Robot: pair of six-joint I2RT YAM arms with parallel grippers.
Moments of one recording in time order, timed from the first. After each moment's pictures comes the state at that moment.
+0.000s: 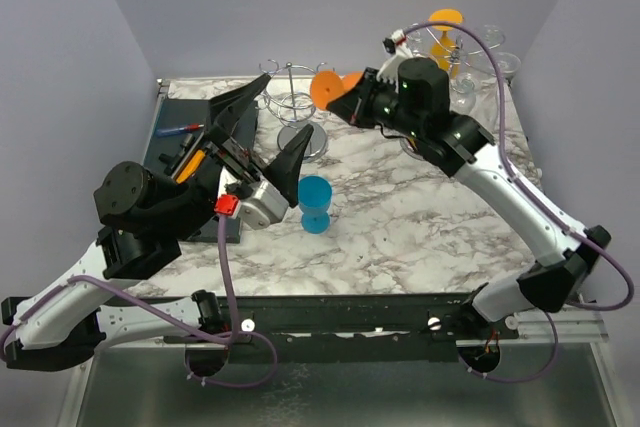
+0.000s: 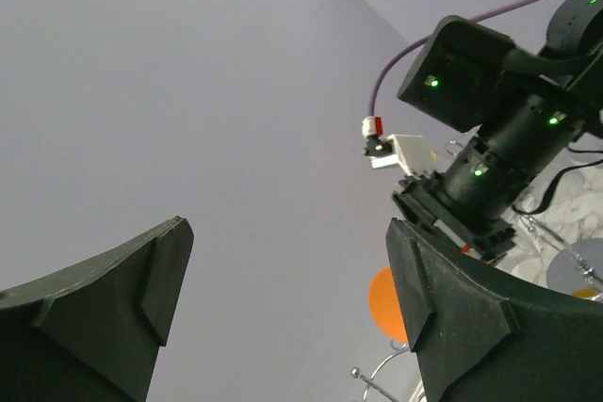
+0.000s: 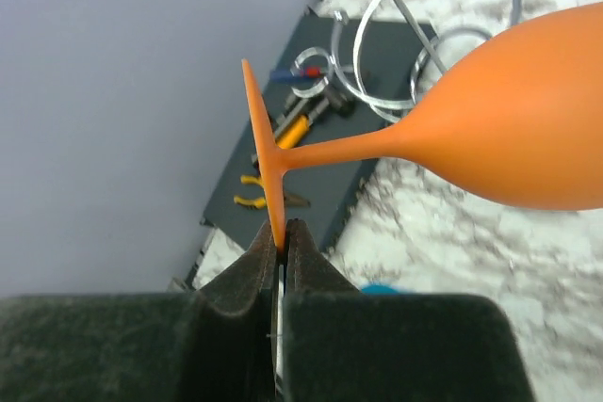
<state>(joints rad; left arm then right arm) -1.13 0.86 1.35 -0.06 -0.10 1.01 0.70 1.43 1.57 -0.38 -0.06 0.63</state>
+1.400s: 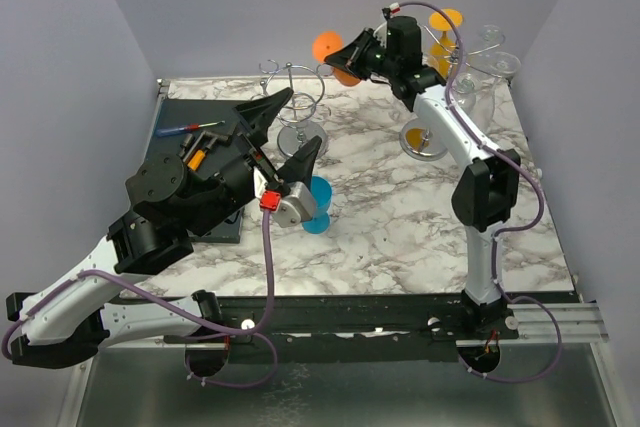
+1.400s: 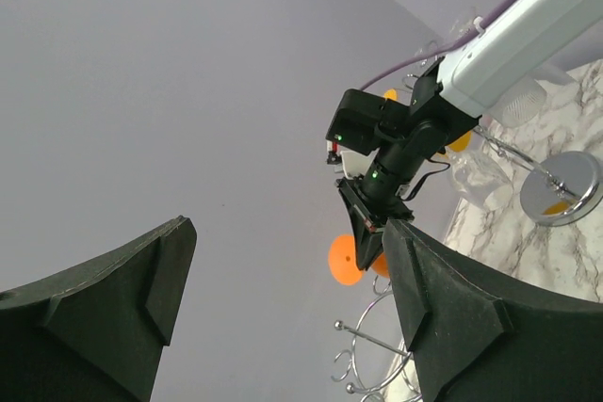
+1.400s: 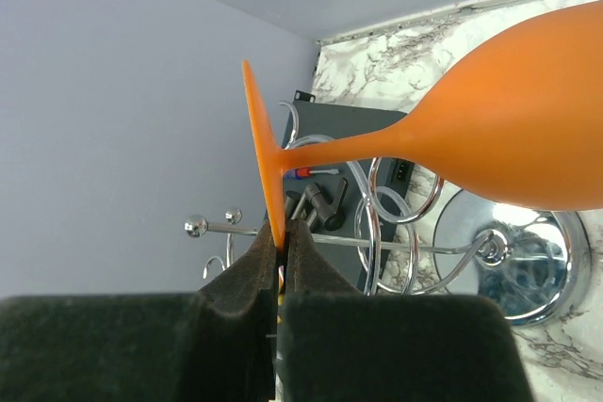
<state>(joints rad) -1.12 0.91 1.40 -0.24 -0.14 1.05 0.41 2.11 2.09 -0.19 -0.38 0.90</state>
